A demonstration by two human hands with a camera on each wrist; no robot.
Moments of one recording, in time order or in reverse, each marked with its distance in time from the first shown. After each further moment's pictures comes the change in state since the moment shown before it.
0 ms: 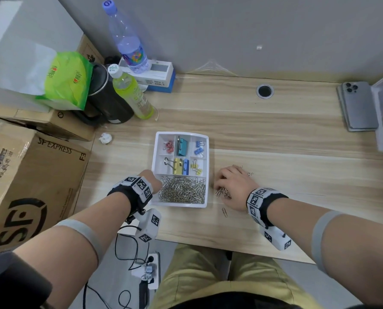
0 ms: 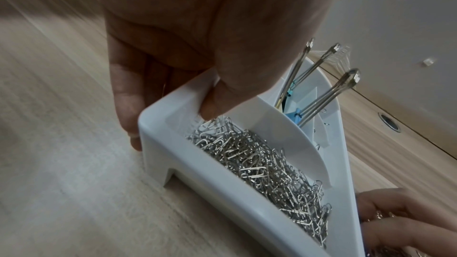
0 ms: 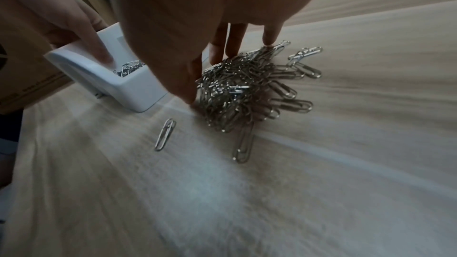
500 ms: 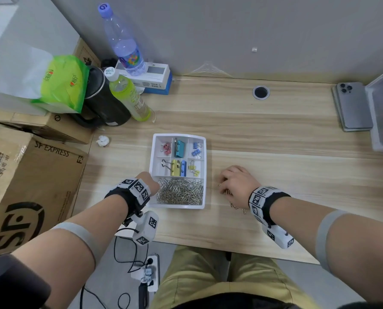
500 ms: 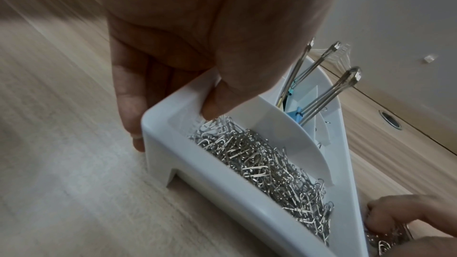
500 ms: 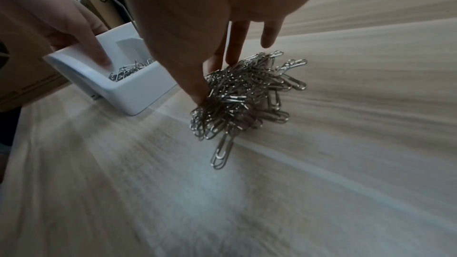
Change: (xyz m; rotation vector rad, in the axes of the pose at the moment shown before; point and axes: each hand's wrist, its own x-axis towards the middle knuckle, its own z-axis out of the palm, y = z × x) left_hand 0.001 -0.001 0.001 -0.037 0.008 -0.008; right_hand -0.003 0.007 -0.012 -0.078 -0.004 -0.015
